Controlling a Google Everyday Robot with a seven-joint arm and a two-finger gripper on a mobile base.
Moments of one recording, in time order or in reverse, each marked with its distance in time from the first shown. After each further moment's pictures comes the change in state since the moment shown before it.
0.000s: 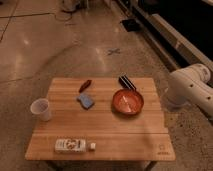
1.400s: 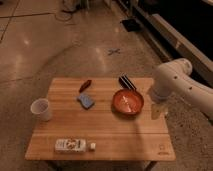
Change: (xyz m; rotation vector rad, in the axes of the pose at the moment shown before) arm -0.094 -0.069 0.026 0.001 -0.107 -0.156
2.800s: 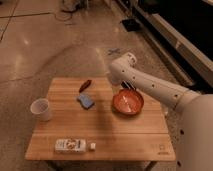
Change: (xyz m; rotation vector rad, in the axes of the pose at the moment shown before) arm -0.145 -0.165 0.065 0.319 -0.041 -0.366
